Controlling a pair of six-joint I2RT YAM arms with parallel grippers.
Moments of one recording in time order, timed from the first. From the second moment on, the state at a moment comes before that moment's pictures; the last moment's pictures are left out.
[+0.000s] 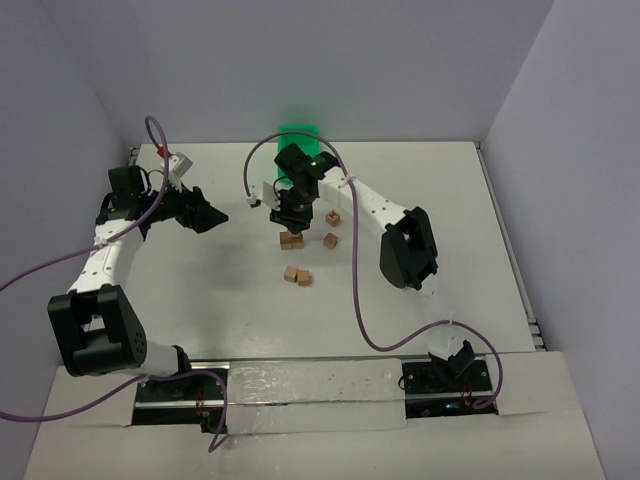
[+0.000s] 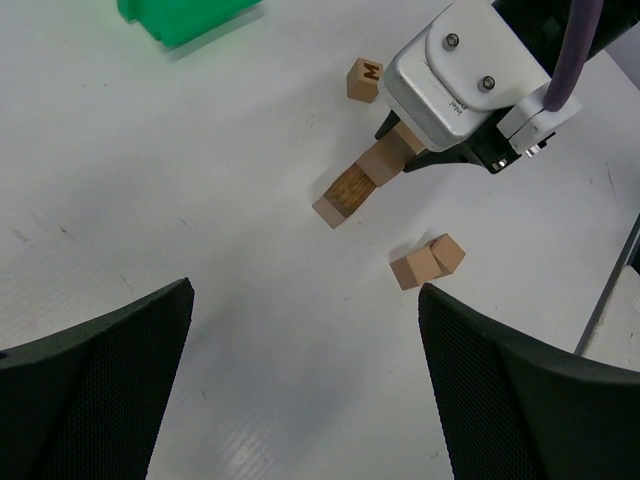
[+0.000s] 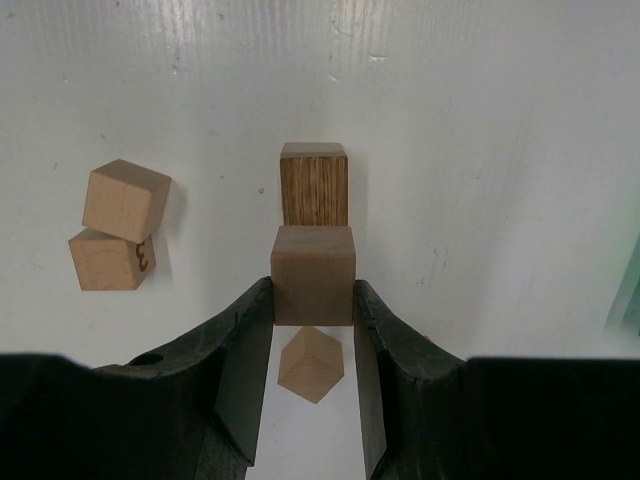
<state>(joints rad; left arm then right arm) 0.15 1.42 1.06 -0.36 1.00 0.27 0.71 2.29 2.19 -1.10 -0.33 -0.85</state>
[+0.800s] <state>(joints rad) 0.16 1.42 1.06 -0.35 1.00 0.26 0.71 2.31 2.19 -1.09 -0.34 -0.85</state>
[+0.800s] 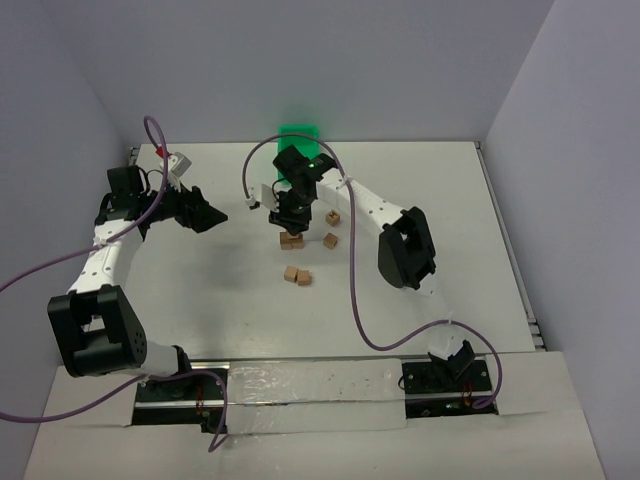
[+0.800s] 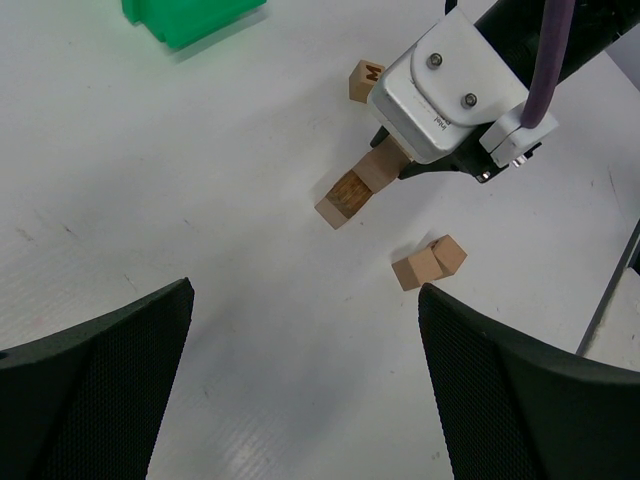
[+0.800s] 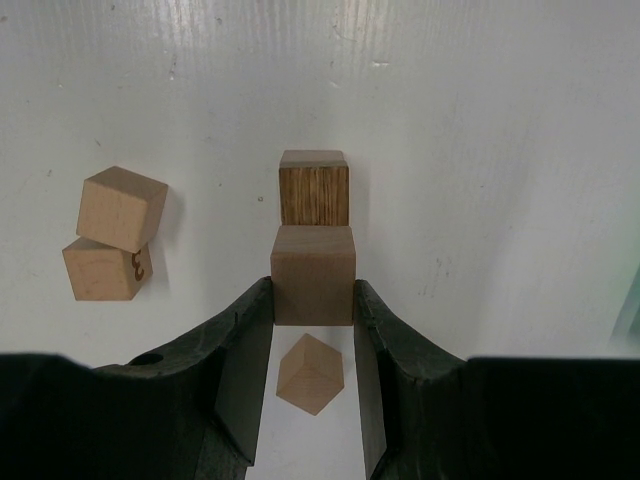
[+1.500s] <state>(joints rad) 0.16 1.42 1.06 -0.36 1.01 0.27 0.72 2.31 2.19 -1.06 -0.33 -0.85</state>
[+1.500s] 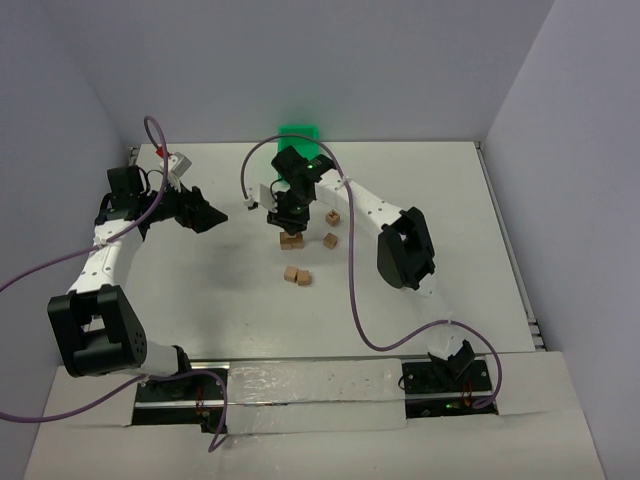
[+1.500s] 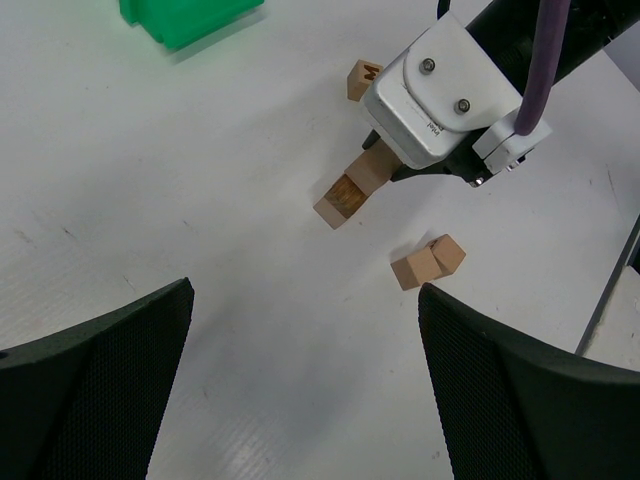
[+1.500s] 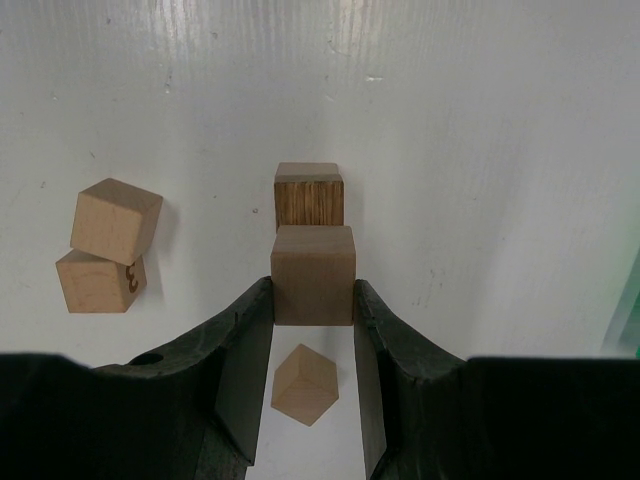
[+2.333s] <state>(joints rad) 0.16 1.42 1.06 -0.36 1.01 0.27 0.72 2.33 2.18 -1.05 -0.33 -0.85</state>
